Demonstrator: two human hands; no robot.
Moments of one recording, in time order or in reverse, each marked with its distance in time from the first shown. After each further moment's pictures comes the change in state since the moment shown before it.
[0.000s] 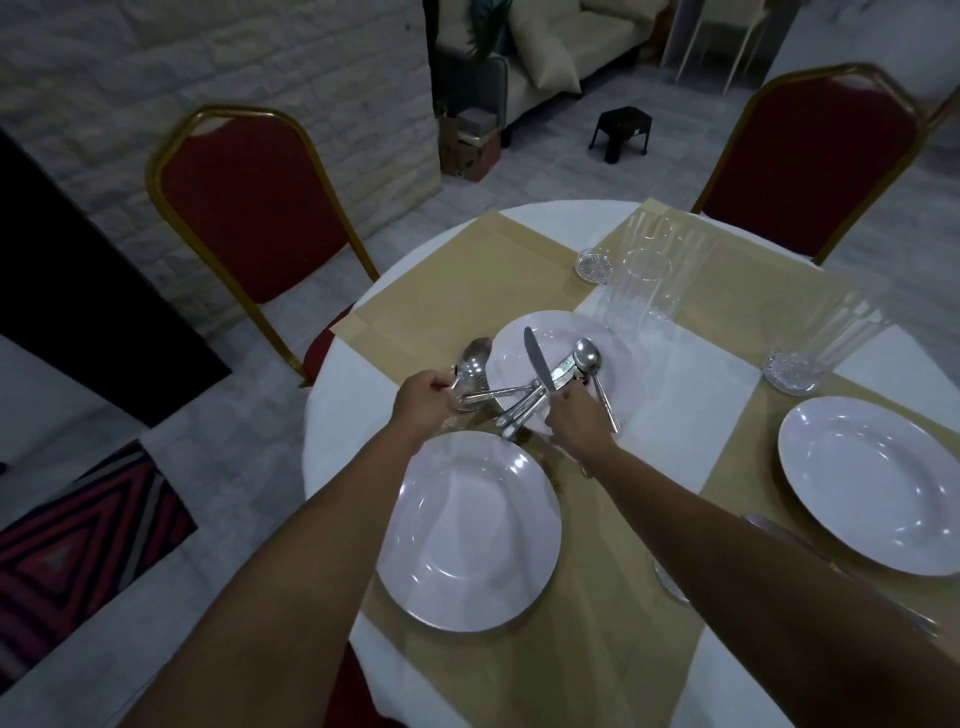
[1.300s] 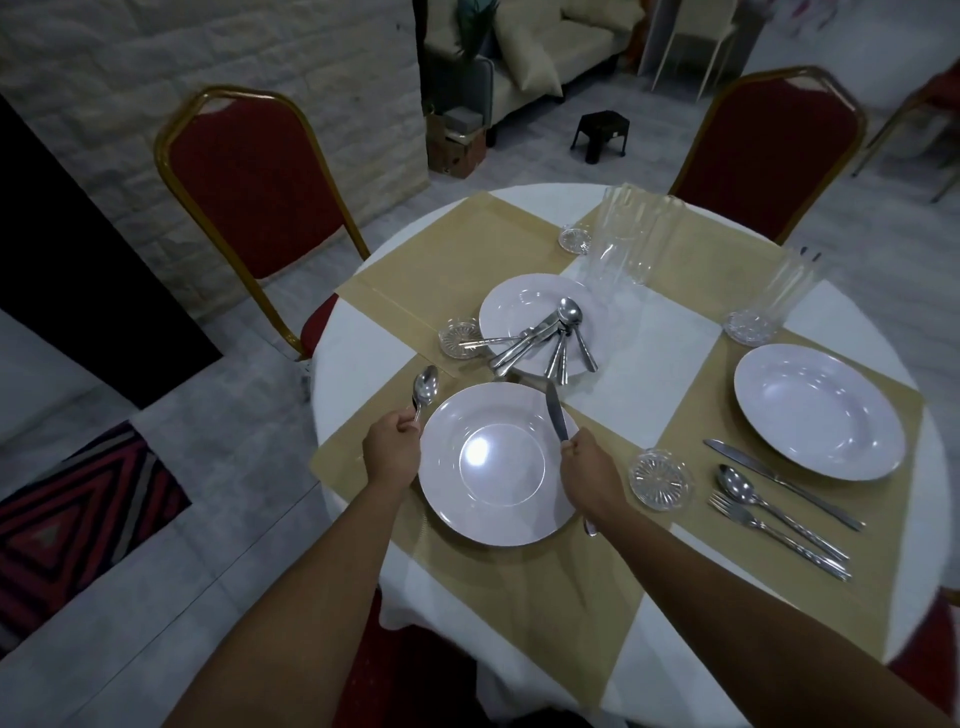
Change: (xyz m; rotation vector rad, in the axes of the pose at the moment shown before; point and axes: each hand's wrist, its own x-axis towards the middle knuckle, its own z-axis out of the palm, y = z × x) left_hand -0.115 -0.097 -0.016 0.053 0.268 0.036; right_hand -0.137 0.088 0.009 -0.135 0.062 -0.013
